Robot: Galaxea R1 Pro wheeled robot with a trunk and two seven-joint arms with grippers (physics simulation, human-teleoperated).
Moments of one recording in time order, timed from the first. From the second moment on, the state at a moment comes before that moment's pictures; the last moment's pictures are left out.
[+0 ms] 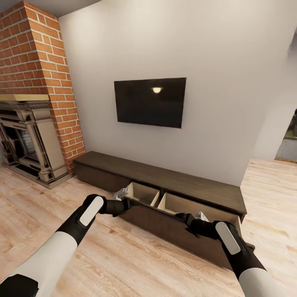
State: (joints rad) left arm -0.79 0.05 -0.29 -0.79 0.95 0.88 0.01; right arm -0.55 -0.08 -0.03 -0.86 -0.93 0.81 0.05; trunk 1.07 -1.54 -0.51
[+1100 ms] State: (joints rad) left arm -0.79 0.05 -0.29 -0.79 0.95 0.88 0.01; right arm -0.55 -0.08 -0.04 -0.86 -0.93 0.81 0.05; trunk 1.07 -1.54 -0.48
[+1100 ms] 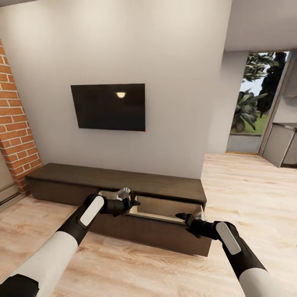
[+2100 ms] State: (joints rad) left arm -0.79 0.05 -0.30 -0.78 0.93 0.85 0.02; right arm -0.55 -0.10 -0.04 -0.86 -0.92 0.73 0.04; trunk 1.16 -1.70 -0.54
